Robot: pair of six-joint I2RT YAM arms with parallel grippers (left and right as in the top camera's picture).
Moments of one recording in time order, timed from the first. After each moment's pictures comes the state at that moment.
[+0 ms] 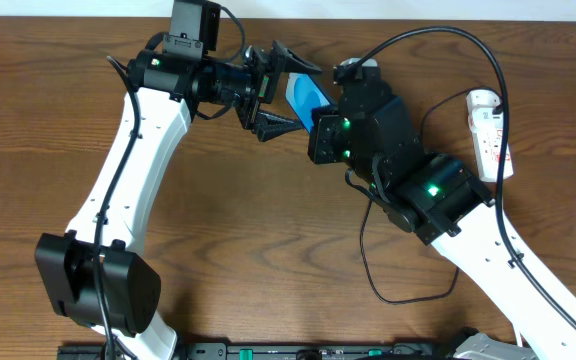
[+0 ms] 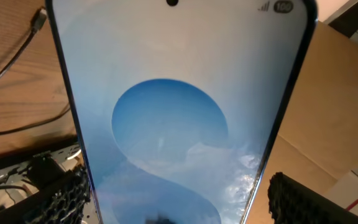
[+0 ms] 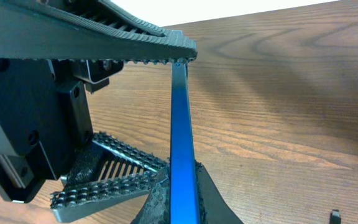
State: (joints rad) left arm -0.23 1.80 1.73 -0.87 1.08 -1.25; right arm 0.68 1.40 1.41 -0.61 0.14 0.56
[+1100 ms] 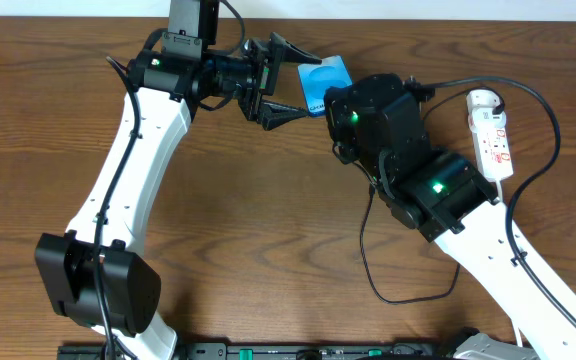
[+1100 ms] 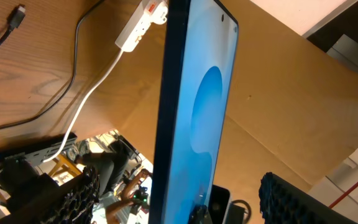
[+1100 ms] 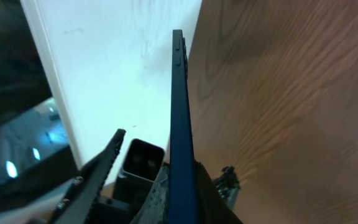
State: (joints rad) left arm -0.23 1.80 1.73 -0.76 1.07 -1.40; right arm 0.65 1.40 1.41 -0.54 0.23 1.75
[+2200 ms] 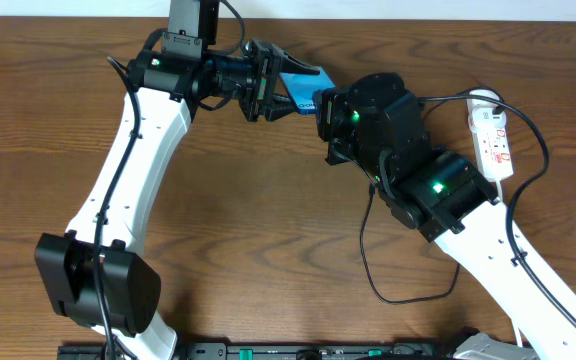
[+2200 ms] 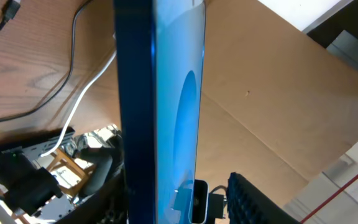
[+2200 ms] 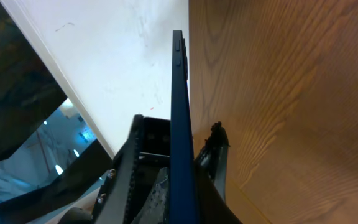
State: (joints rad) left arm -0.23 1.80 1.73 -0.76 1.09 -1.42; right arm 0.65 1.40 1.41 -0.52 0.12 1.97
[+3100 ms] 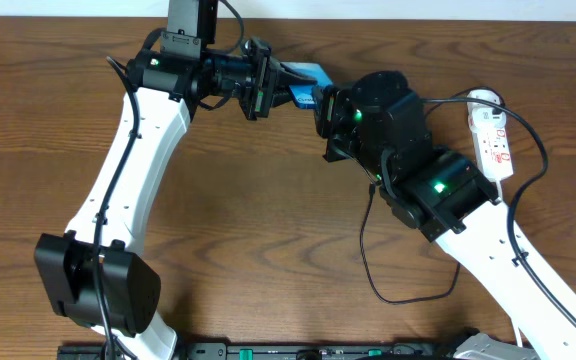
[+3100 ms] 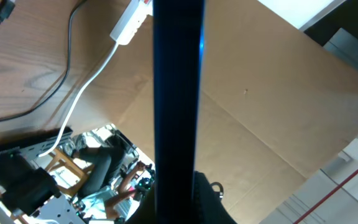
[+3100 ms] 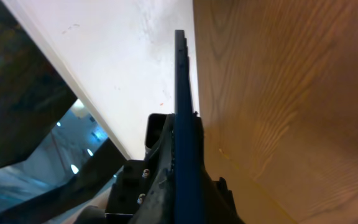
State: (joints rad) left arm -0.23 1.80 1.73 -0.75 1.10 -1.42; right arm 0.65 1.40 1.41 -0.50 0.10 2.03
